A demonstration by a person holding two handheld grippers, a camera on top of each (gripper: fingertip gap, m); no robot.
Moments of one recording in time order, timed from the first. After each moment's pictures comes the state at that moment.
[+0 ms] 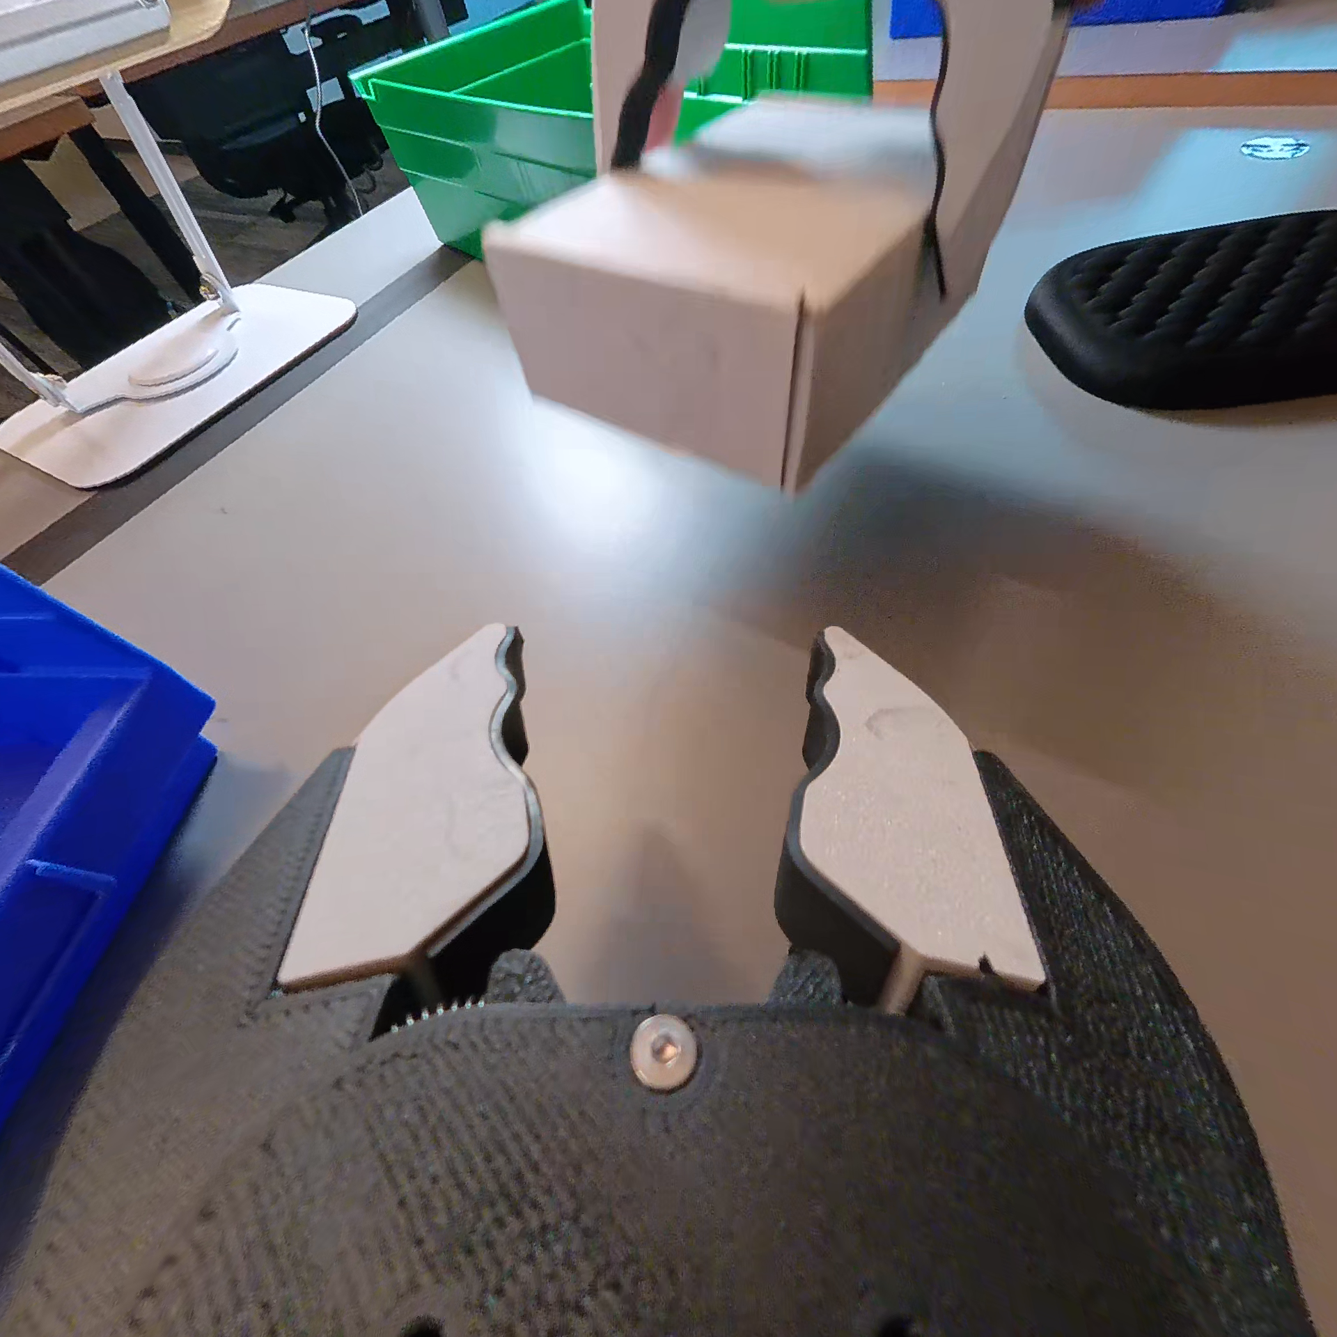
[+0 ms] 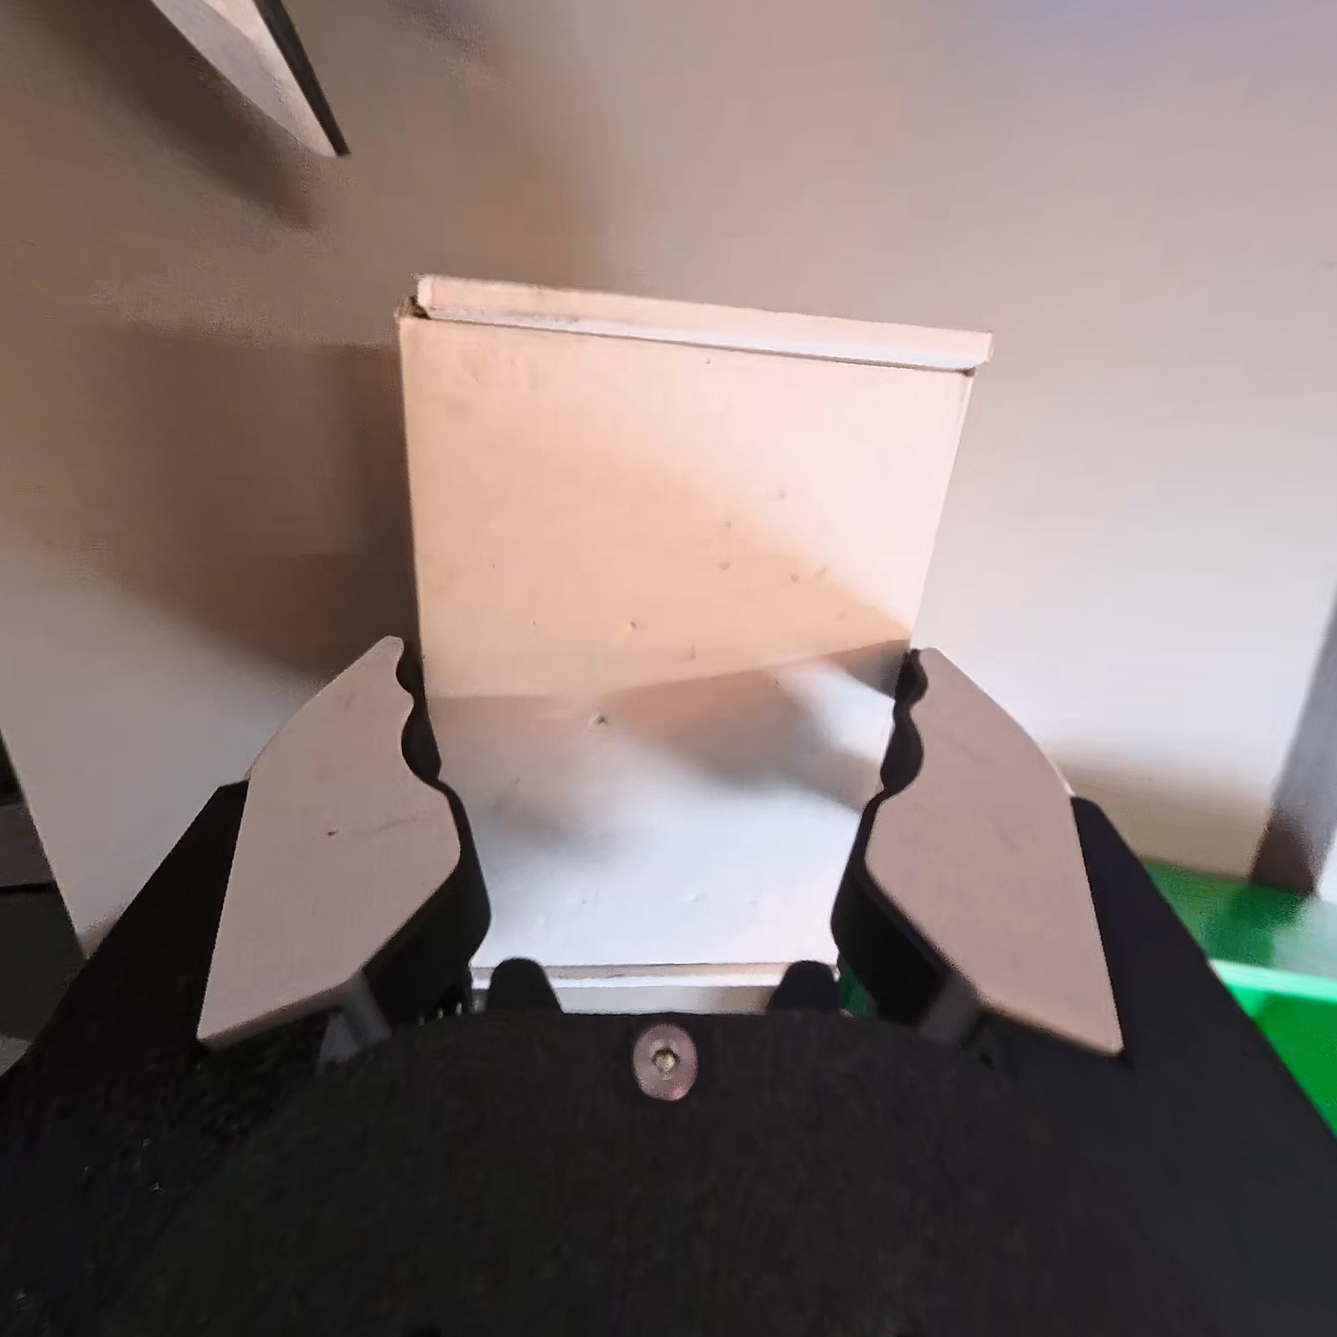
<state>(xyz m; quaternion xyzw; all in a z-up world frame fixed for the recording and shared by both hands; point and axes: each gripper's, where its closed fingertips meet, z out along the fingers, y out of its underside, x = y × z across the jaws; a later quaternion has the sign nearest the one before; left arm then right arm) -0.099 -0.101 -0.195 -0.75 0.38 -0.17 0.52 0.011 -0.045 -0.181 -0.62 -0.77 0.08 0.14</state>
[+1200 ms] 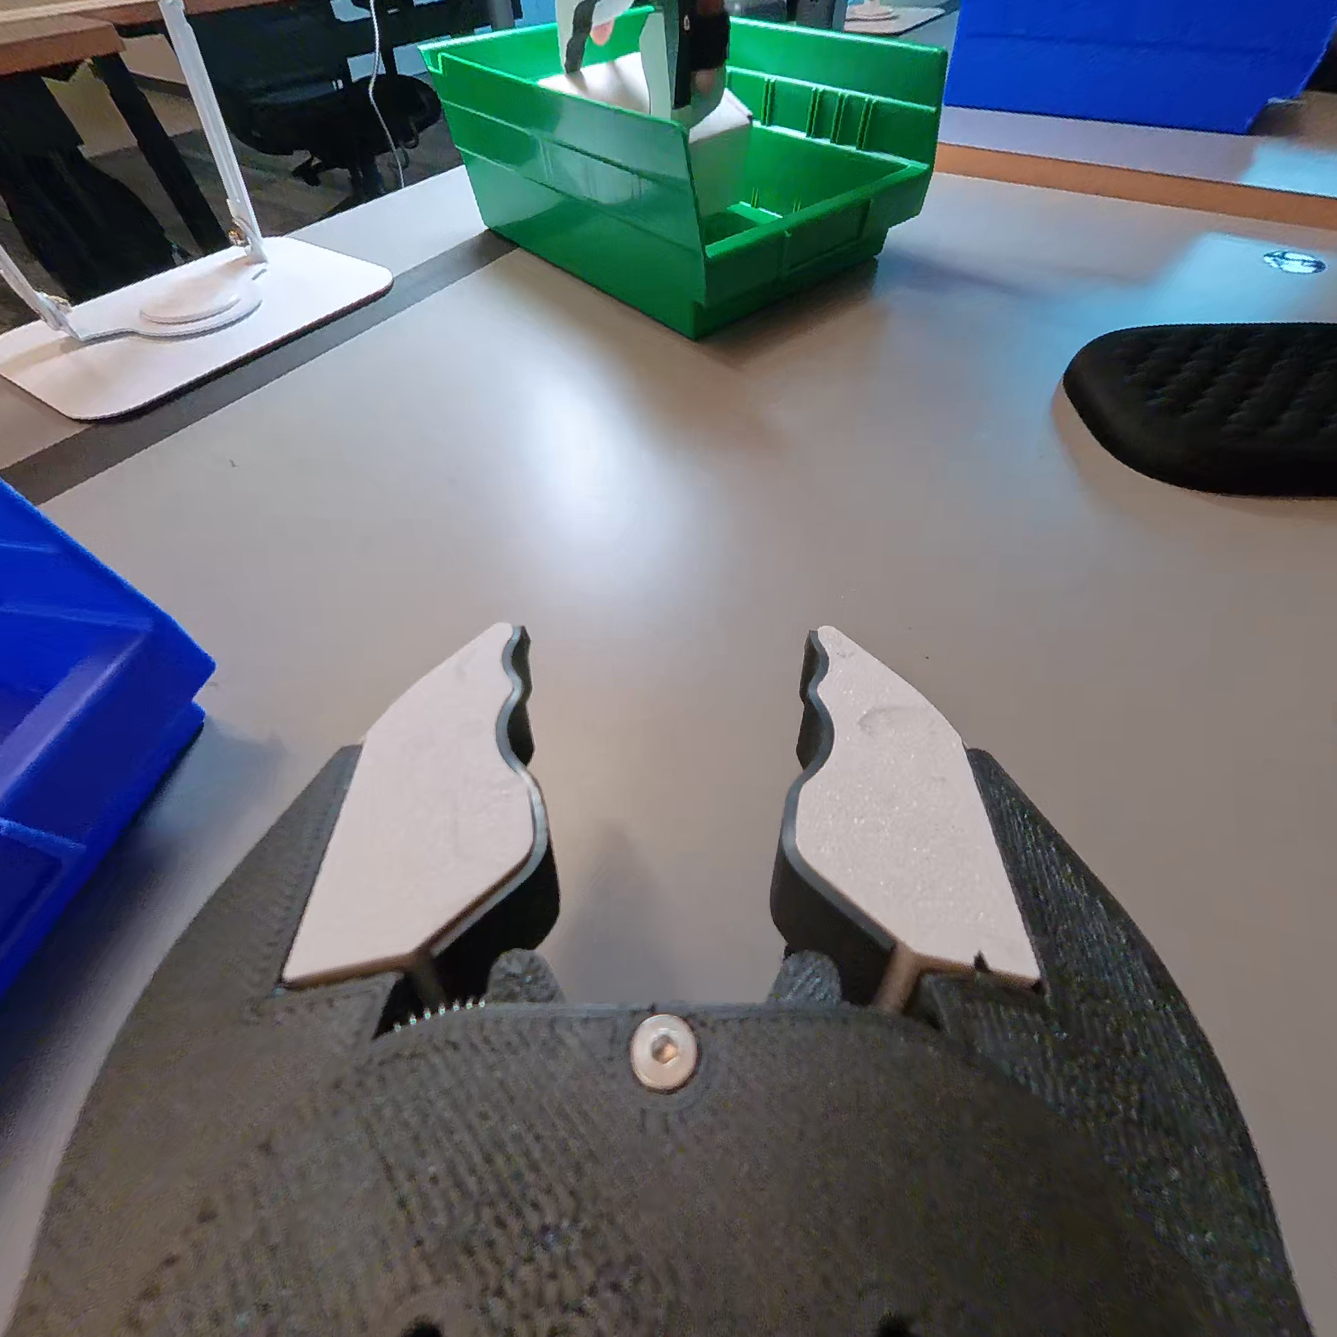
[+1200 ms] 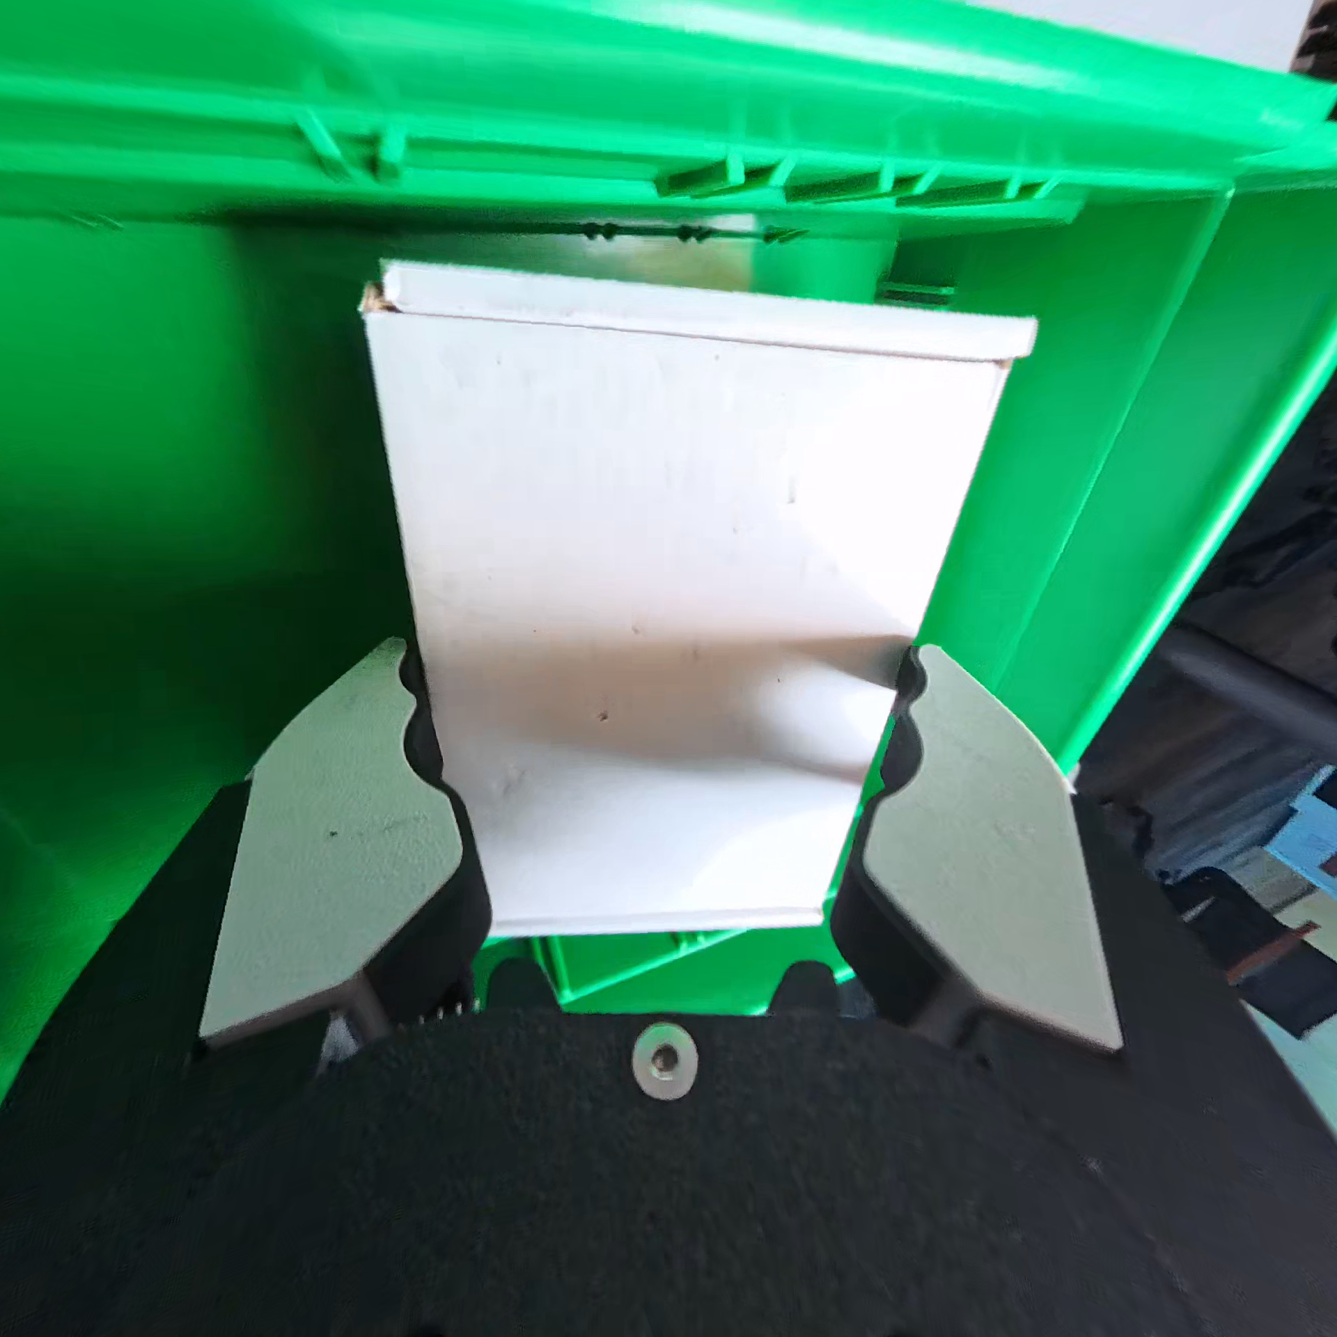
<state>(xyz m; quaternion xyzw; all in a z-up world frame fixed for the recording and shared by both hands) -0.106 -0.085 -0.198 -0.77 0.32 -0.20 0.52 0.193 0.271 -0.214 -0.72 -0.67 -0.16 0.10</state>
